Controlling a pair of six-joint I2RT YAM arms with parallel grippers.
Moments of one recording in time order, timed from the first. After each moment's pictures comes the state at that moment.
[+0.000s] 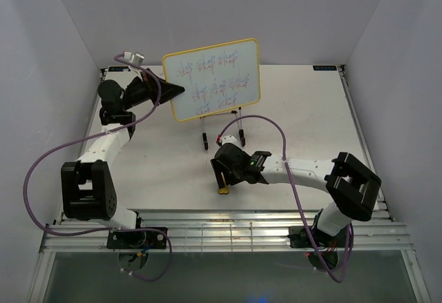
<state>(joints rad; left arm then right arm) -0.01 1.53 1.02 0.87 1.12 -0.83 1.09 1.58 0.96 -0.36 0.19 0.58</state>
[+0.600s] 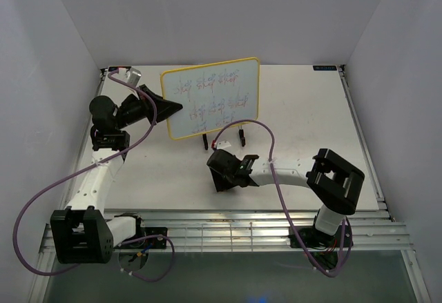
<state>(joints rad) 0.00 1.17 0.86 0.57 1.09 -0.68 1.13 1.70 0.98 -0.34 0.25 0.63</state>
